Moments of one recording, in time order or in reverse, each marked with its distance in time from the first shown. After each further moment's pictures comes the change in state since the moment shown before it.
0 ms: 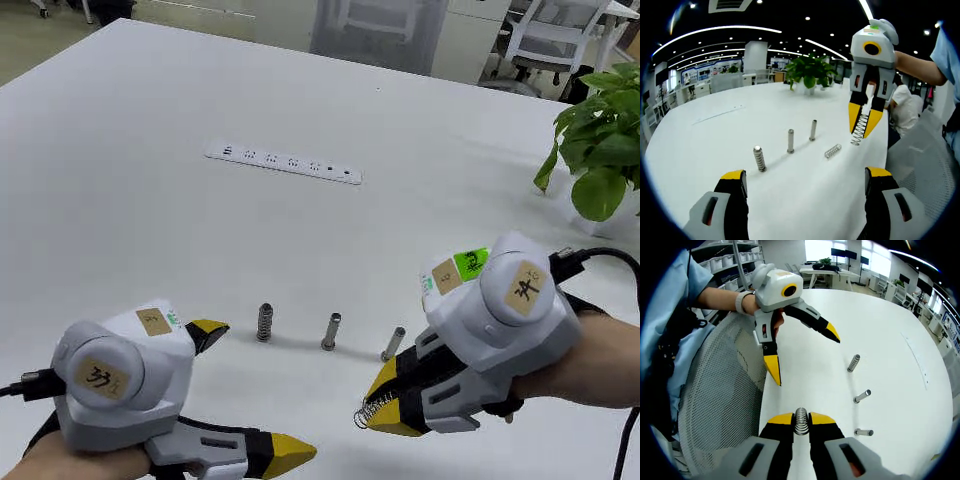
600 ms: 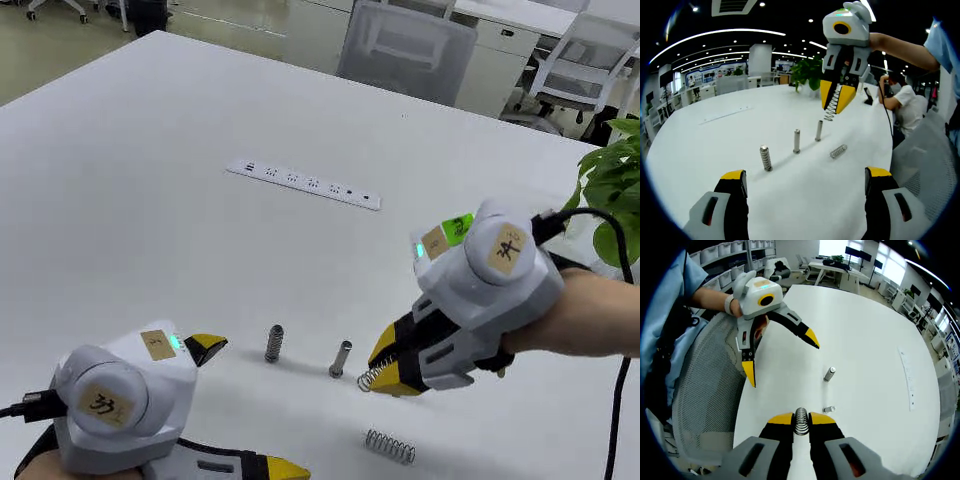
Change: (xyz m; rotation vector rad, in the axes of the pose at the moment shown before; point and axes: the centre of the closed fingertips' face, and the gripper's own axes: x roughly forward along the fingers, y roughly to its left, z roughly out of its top) left arm -0.002 0.012 -0.005 0.000 -0.023 0.045; right arm -0.015 -0.061 0.029 -0.134 0.073 -0.032
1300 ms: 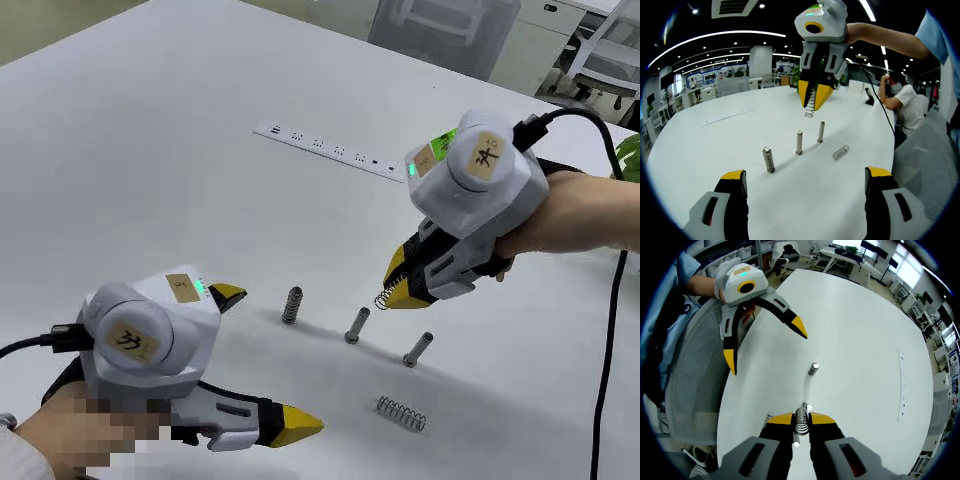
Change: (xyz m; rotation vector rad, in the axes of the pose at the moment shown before) left arm 0.000 0.004 0.001 0.010 -0.008 0.015; right arm 0.013 -0.039 -0.001 -0.121 0.164 0.011
